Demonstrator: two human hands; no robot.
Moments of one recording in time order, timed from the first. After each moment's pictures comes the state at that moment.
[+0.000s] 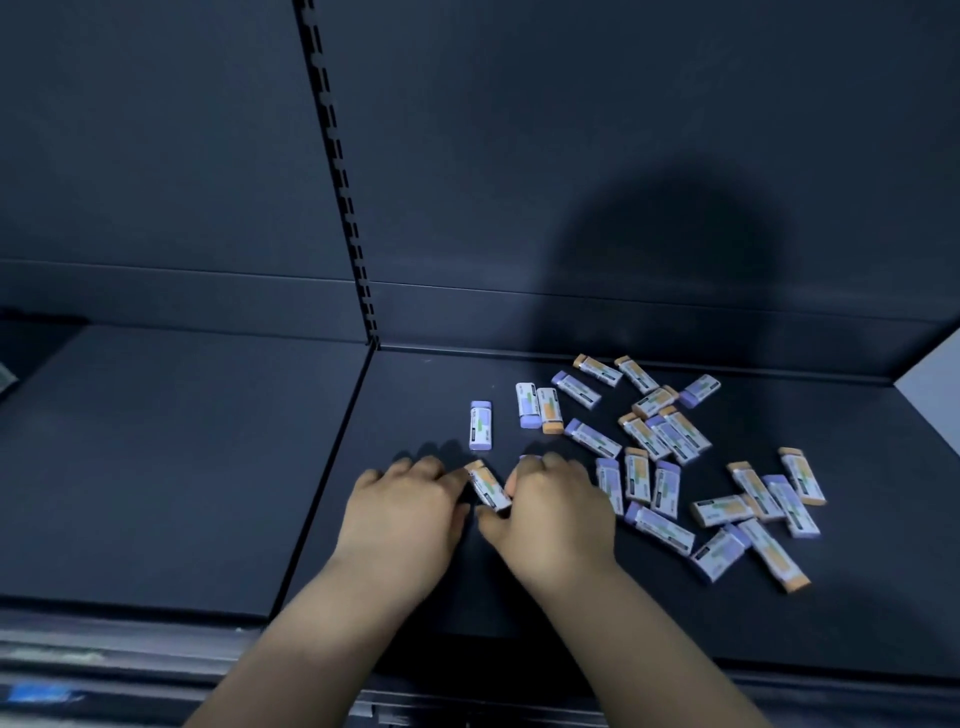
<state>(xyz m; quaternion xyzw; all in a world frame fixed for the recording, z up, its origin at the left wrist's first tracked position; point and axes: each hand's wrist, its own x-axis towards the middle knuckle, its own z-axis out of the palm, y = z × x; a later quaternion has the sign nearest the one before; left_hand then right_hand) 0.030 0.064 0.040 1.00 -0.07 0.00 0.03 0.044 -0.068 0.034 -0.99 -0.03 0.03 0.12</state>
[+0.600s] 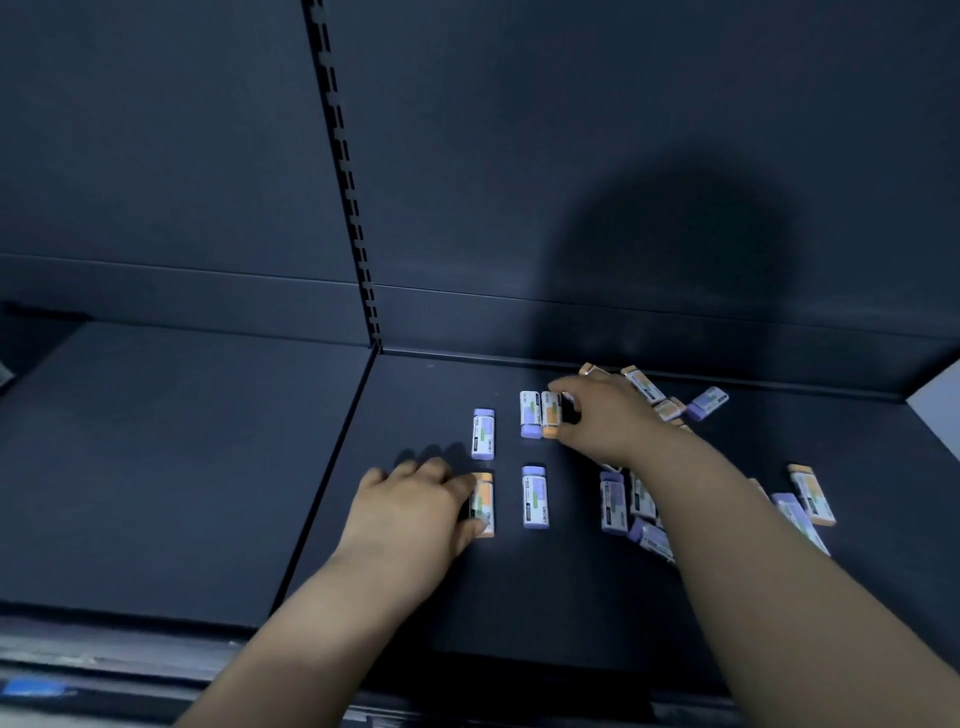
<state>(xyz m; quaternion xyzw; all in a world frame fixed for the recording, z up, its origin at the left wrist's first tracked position) 0.042 0.064 0.040 1.00 -0.09 -0.04 0.02 0.160 -0.134 0.041 -0.98 -0.11 0.09 0.14</state>
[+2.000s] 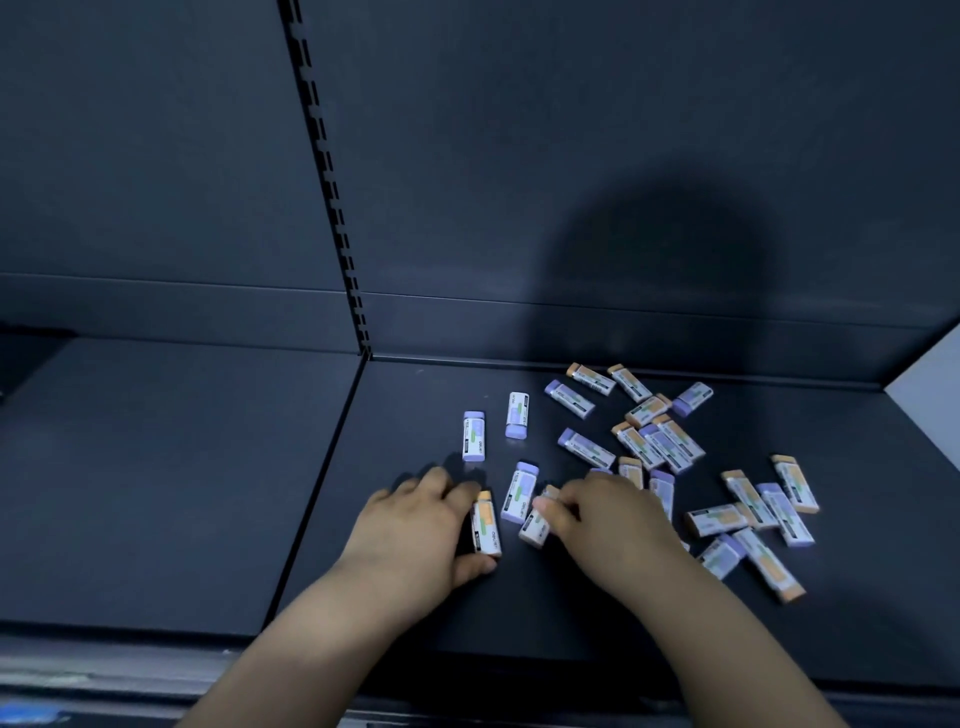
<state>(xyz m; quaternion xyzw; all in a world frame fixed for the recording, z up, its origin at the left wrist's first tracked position) 0.035 0.059 0.036 0.99 -0.12 -0.06 0.06 0.052 -0.123 0.049 -0.99 -0.06 0.10 0.10</state>
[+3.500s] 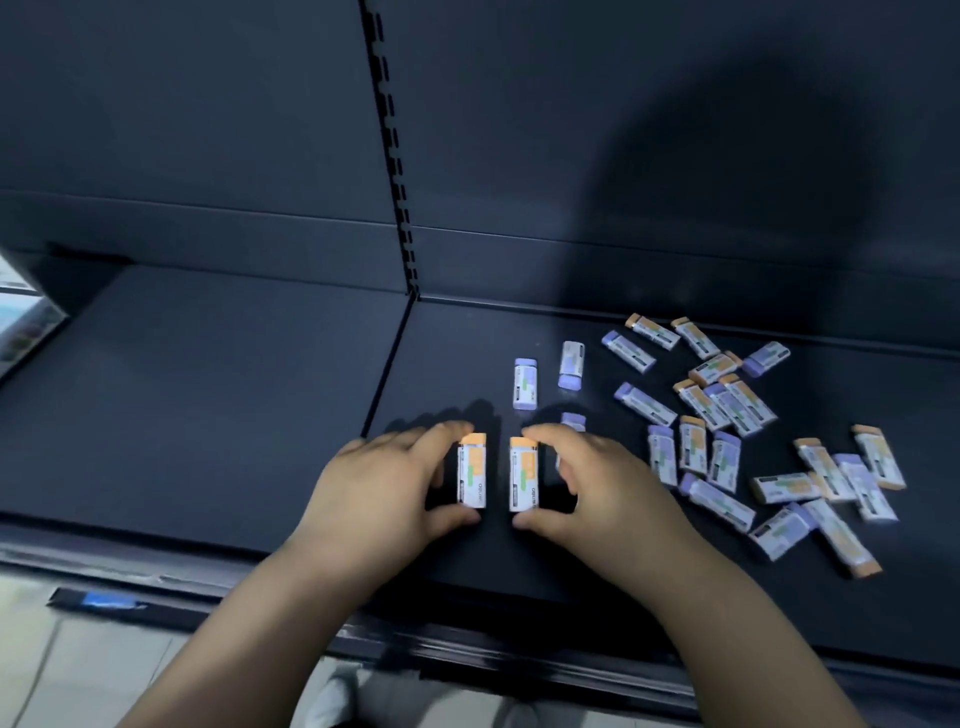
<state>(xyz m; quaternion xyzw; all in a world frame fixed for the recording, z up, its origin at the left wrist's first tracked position) 0.006 0.106 0.051 0.99 -0.08 0.03 0.14 0.032 -0.087 0.050 -0.94 -0.18 0.09 0.26</state>
